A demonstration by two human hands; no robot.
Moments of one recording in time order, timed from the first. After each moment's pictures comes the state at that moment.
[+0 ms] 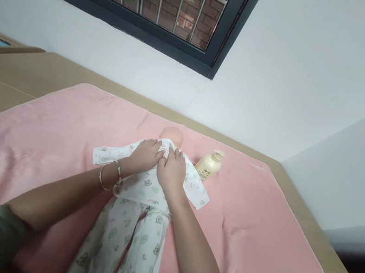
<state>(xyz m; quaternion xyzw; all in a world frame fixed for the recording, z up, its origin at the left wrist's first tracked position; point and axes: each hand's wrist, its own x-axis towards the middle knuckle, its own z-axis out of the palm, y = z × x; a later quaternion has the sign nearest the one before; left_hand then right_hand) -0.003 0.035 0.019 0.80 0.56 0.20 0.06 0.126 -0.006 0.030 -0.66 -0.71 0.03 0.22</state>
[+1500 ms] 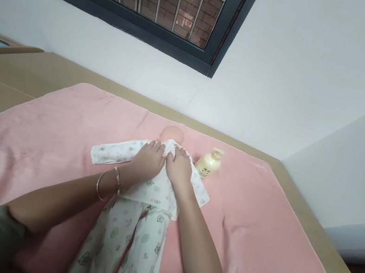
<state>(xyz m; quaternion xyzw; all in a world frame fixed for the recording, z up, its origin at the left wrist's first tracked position) 0.012 -0.002 0.027 0.82 0.54 0.20 0.00 0.146 0.008 0.038 -0.68 -0.71 0.05 0.18</state>
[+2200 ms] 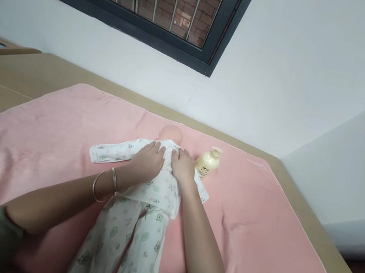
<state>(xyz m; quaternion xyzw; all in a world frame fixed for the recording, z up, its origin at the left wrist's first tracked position) 0.012 -0.002 0.024 0.83 0.52 0.21 -0.03 0.163 0.017 0.039 -0.68 -0.70 0.12 0.18</state>
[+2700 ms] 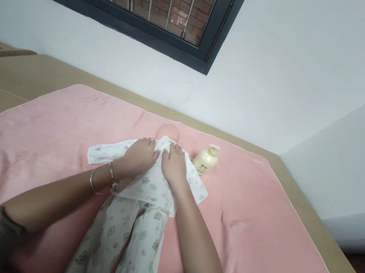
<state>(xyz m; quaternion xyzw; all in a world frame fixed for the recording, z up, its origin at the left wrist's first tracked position) -0.001 0.011 0.032 0.82 0.55 0.16 -0.03 0.144 0.007 0.031 -0.65 -0.72 0.11 0.22</state>
